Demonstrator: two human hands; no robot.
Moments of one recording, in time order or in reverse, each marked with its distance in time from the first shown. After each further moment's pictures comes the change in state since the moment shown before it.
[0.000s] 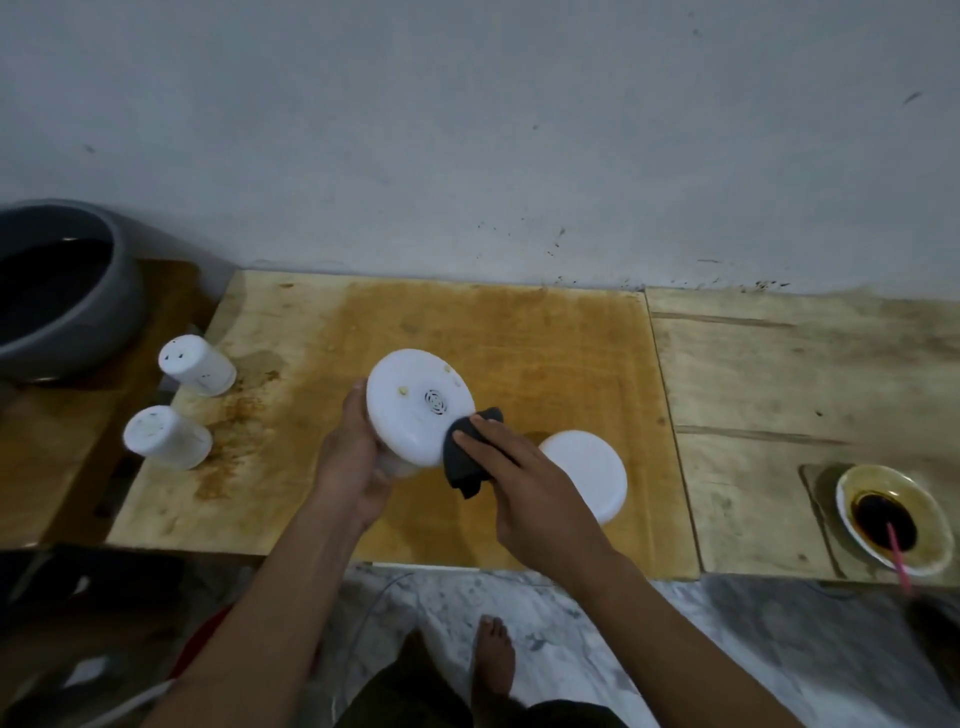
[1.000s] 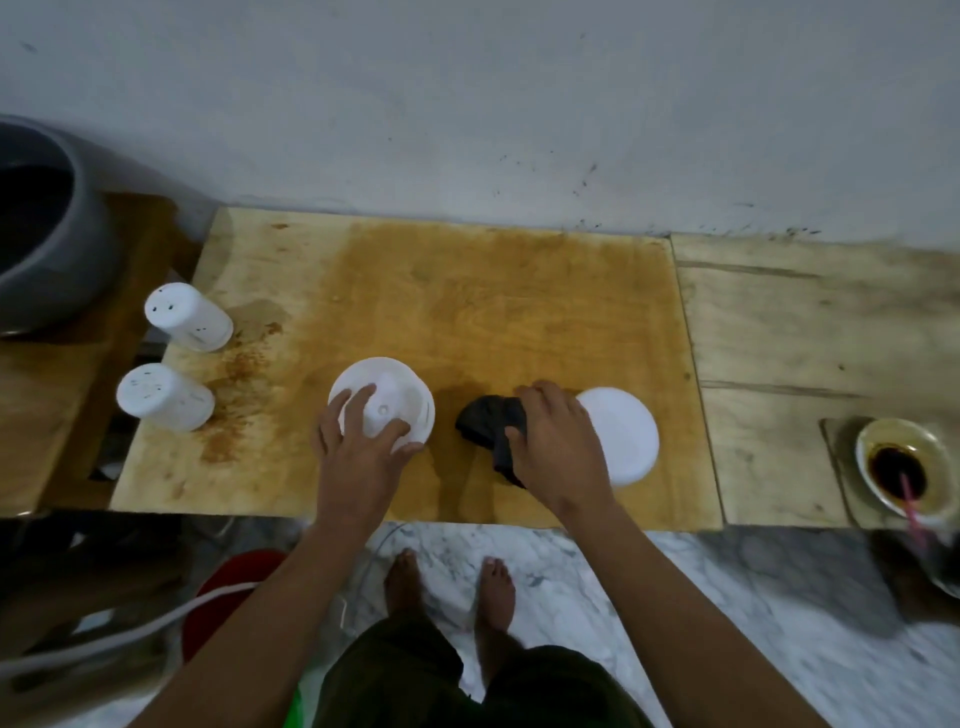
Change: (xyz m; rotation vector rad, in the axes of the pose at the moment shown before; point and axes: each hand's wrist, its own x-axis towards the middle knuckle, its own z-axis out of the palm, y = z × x) left_hand 0.064 -0.079 -0.098 1.463 0.025 0.947; right_hand 0.026 0.019 0.050 -0.373 -0.026 0.351
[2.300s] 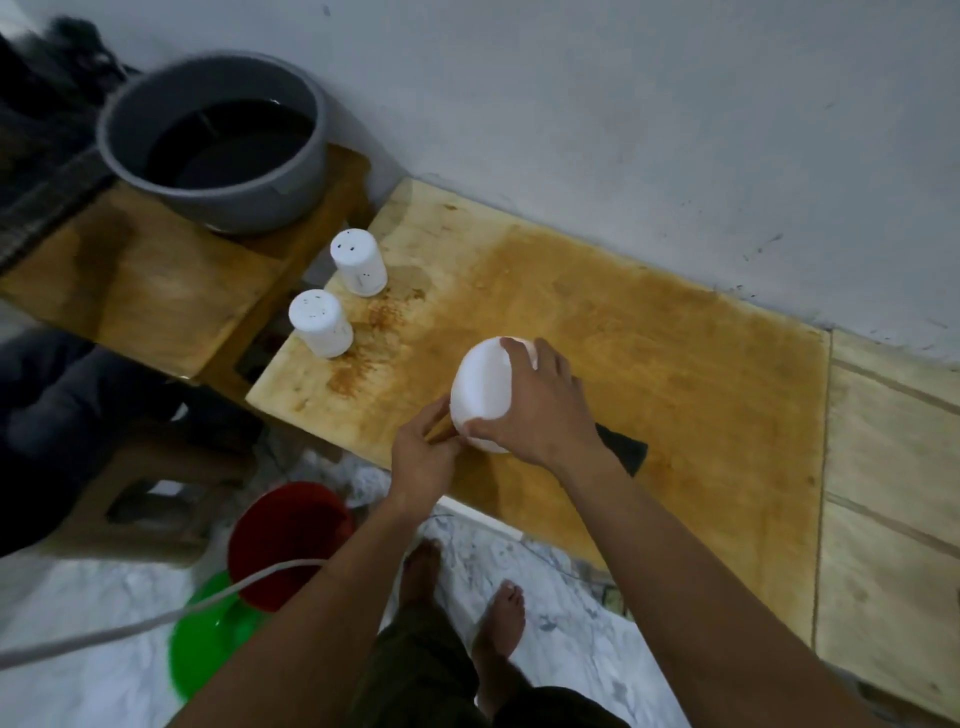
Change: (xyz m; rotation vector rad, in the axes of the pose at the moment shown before) left_hand -0.023 -0.013 -0.009 -1.196 0.103 -0.839; right_hand 0.068 -0.121 0.009 0.033 -0.356 -0.200
